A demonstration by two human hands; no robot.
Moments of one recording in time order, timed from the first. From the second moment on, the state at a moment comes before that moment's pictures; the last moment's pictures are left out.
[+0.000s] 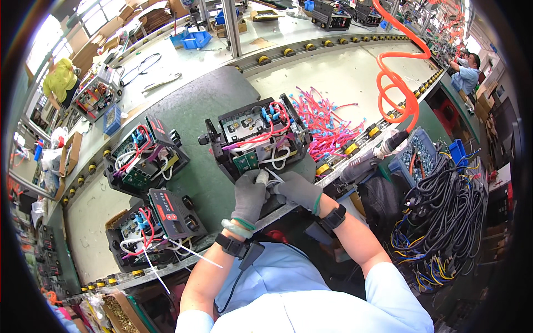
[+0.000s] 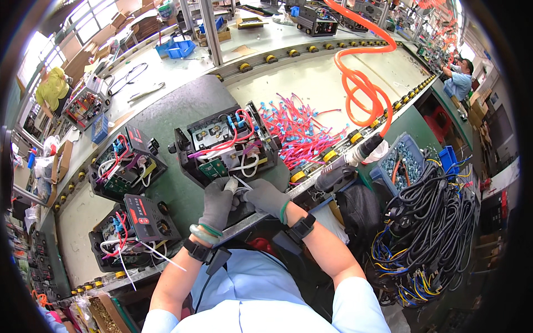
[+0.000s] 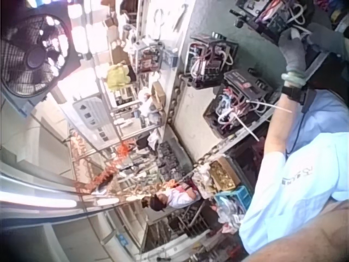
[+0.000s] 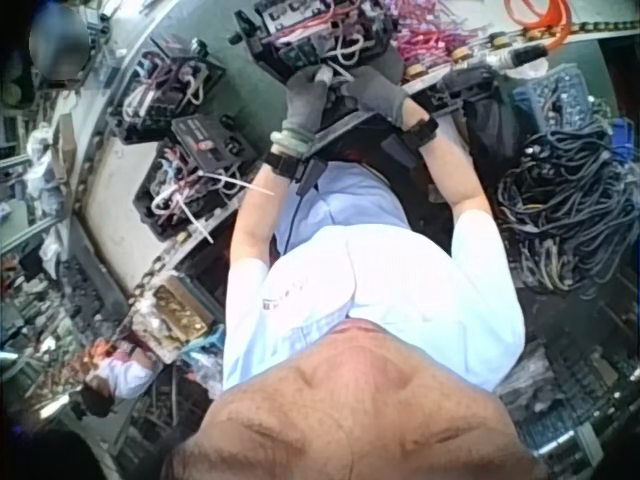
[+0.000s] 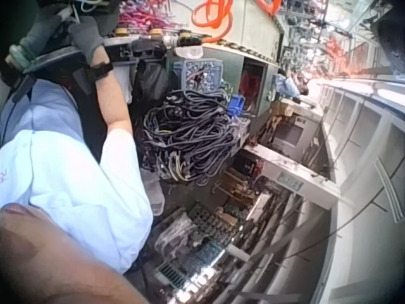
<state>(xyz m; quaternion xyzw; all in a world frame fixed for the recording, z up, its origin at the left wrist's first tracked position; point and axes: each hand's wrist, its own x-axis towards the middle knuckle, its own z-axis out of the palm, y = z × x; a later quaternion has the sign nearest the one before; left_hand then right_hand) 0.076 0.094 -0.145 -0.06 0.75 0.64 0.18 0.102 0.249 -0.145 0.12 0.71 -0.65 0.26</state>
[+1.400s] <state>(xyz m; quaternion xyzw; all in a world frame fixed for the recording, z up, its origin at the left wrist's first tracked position) 0.078 0.087 -0.192 0.13 0.80 0.57 -0.09 0.100 0.227 -0.143 0.22 0.73 -0.65 0.08</state>
